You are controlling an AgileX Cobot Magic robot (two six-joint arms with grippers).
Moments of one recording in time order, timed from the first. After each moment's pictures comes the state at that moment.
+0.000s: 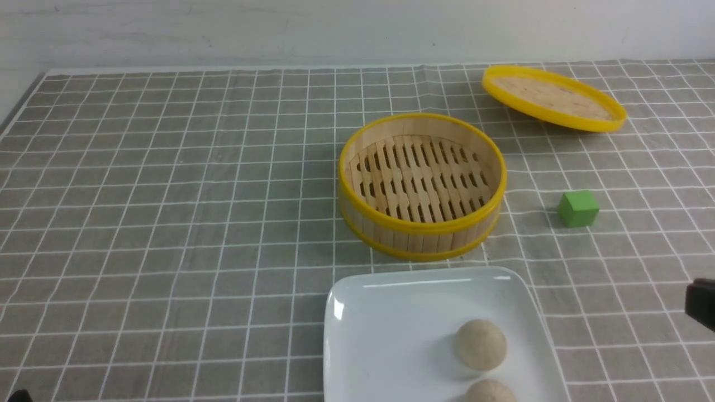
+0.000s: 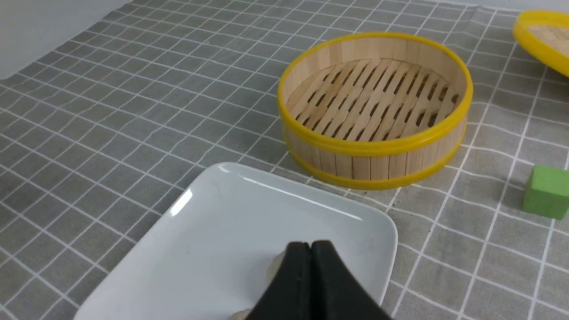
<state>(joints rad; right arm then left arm) 0.53 0.47 -0.49 0.21 0.46 -0.04 0.04 -0.01 0.03 0.15 0.37 -0.21</state>
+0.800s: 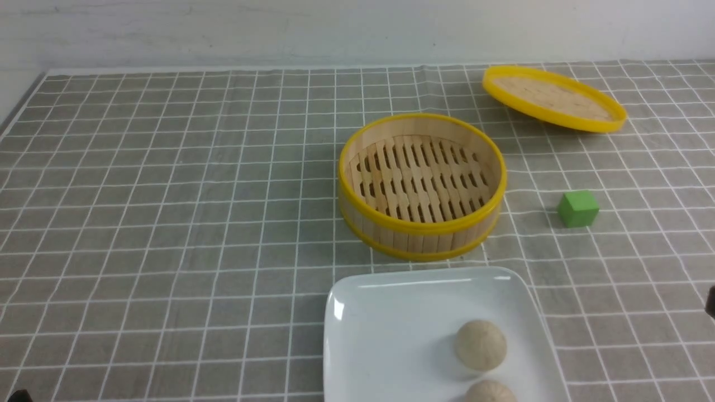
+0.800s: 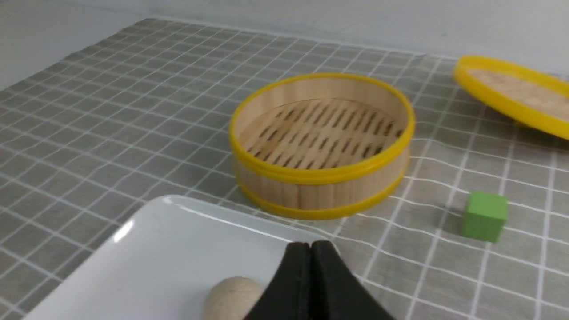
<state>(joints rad) 0.42 0.33 -0.30 0.15 0.28 -0.05 0.04 -0.01 0.03 0.15 0.37 -0.21</state>
